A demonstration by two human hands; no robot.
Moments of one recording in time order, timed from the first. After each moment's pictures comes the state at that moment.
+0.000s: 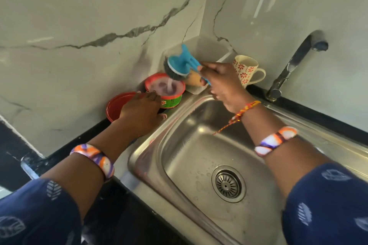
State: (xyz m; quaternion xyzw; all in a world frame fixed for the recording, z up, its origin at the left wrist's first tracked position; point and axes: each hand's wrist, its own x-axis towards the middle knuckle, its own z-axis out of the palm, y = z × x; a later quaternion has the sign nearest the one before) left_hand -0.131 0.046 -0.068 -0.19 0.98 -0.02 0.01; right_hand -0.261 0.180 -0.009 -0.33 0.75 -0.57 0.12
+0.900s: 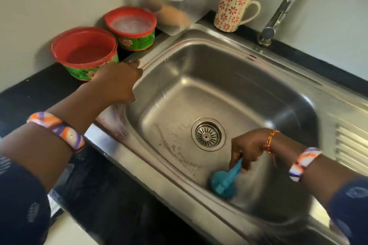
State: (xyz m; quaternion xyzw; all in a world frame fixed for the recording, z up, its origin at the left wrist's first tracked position) left_hand -0.135 0.102 -0.095 -0.18 0.96 -0.13 0.17; right_hand -0.287 0.369 -0.170 -0.44 0.68 0.23 0.54
